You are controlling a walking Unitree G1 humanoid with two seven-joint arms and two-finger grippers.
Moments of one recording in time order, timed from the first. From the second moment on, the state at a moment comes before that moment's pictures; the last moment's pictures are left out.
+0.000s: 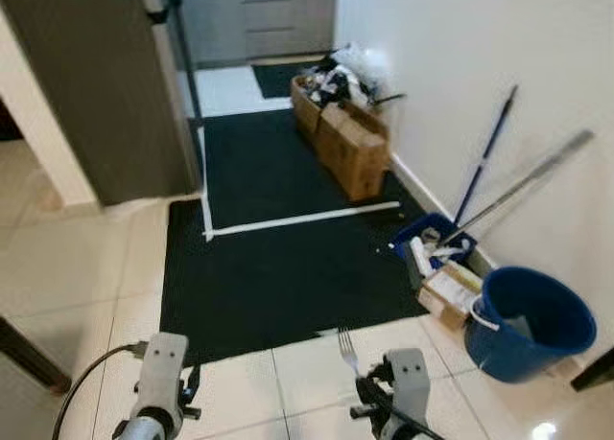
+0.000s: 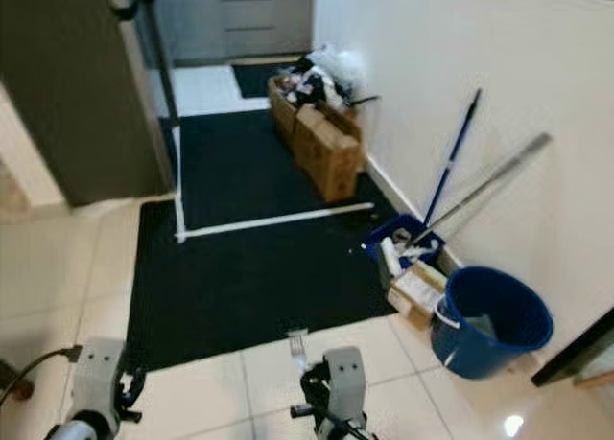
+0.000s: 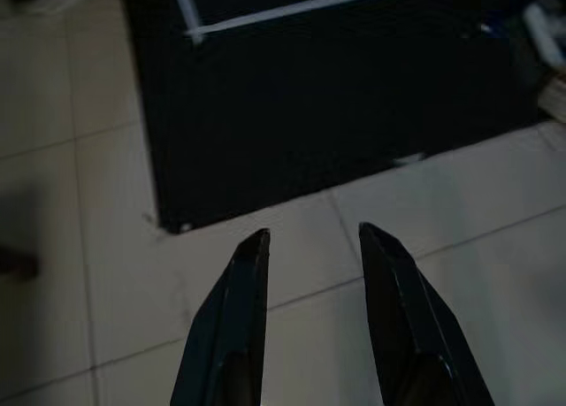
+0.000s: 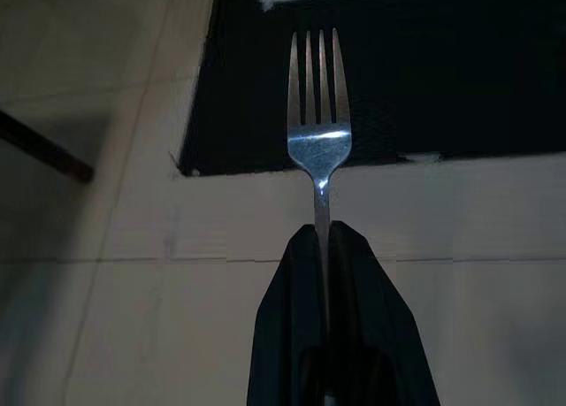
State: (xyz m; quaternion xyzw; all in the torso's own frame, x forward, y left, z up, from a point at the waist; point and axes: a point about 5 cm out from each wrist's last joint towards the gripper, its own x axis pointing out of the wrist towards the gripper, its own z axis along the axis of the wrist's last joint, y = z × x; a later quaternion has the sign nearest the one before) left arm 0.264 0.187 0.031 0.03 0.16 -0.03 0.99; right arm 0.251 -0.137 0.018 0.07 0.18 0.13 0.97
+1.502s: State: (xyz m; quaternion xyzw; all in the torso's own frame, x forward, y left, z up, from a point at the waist) left arm 0.263 0.192 0.028 0.04 0.17 -0.03 0.98; right arm 0.251 -0.130 0.018 0.07 0.18 0.13 0.97
